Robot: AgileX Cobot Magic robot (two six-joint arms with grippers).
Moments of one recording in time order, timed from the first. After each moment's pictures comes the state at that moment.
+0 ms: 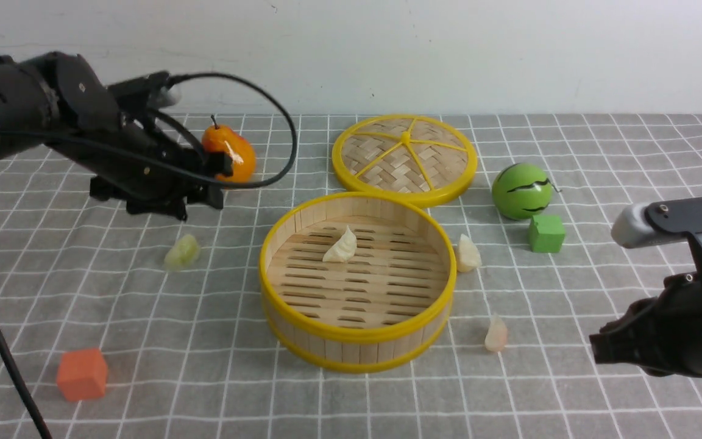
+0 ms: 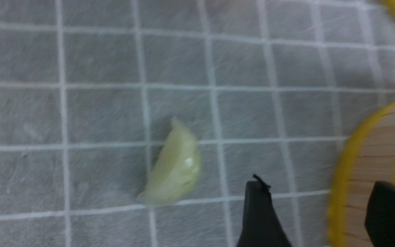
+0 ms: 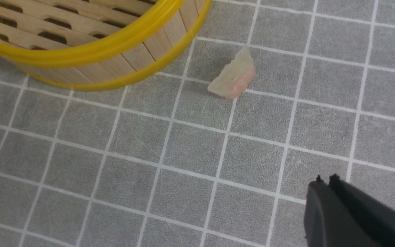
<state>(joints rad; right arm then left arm) 0.30 1.19 -0.72 0.20 0.49 0.01 -0.11 1.94 -1.47 -0.30 0.61 0.03</state>
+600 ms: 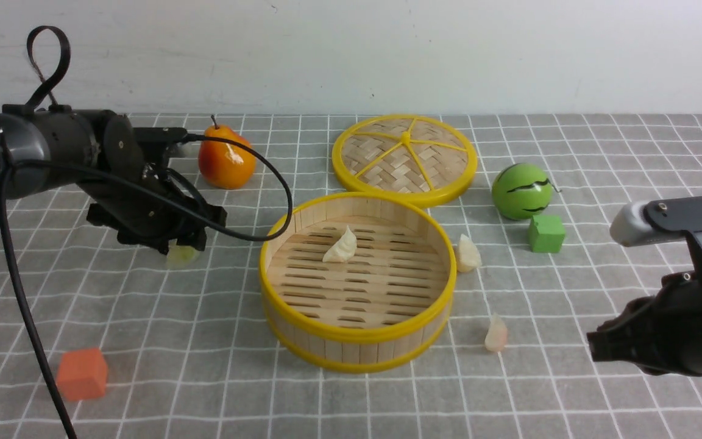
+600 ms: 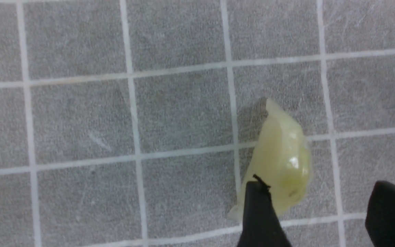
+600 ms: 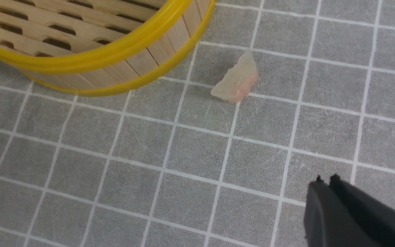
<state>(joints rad) 0.30 1.20 -0.72 0.21 0.48 0.01 -0.12 2.03 -1.47 -0.06 0.54 -0.03</state>
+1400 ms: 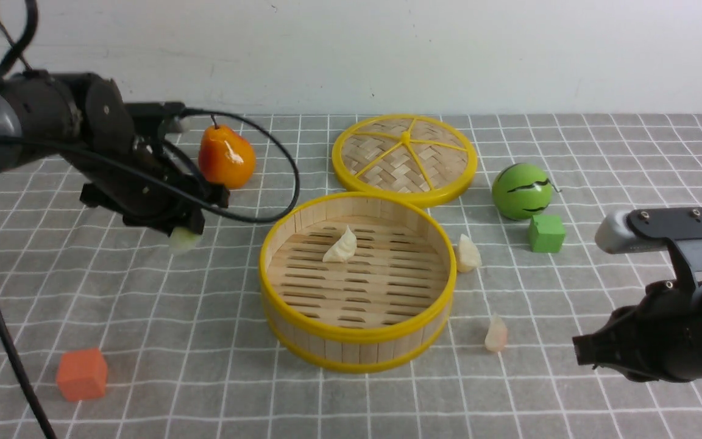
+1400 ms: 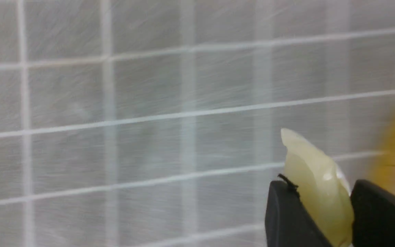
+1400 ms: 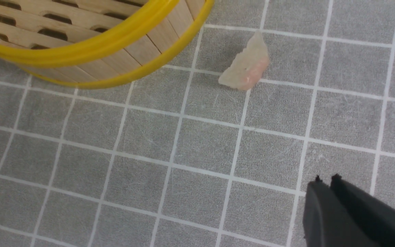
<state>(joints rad) 0.30 1.25 -0.72 0.26 0.48 -0.01 -0.18 1.86 -1.47 -0.14 0.68 -0.03</state>
